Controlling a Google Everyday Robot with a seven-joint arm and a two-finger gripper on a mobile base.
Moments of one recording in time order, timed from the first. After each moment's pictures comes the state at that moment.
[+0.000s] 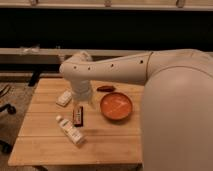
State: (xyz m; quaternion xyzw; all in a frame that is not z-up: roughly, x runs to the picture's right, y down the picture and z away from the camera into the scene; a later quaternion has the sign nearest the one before) arm -0.106 0.091 0.714 -0.26 0.23 0.64 0.68
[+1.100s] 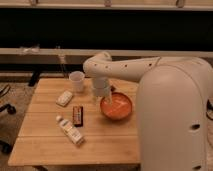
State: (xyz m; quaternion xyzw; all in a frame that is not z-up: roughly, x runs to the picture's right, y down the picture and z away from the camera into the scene) arm -0.005 0.076 0.804 -0.24 0.28 0.68 0.64
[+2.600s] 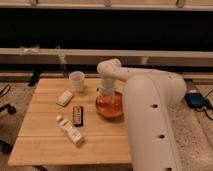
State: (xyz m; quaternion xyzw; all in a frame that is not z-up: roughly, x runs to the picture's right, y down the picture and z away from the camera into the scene) arm -0.018 0.077 0.920 -0.31 0.24 0.66 0.64
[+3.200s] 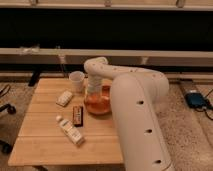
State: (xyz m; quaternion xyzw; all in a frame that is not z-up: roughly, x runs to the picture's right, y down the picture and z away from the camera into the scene) arm -0.091 0.074 0.916 -0.36 0.21 0.62 0.66
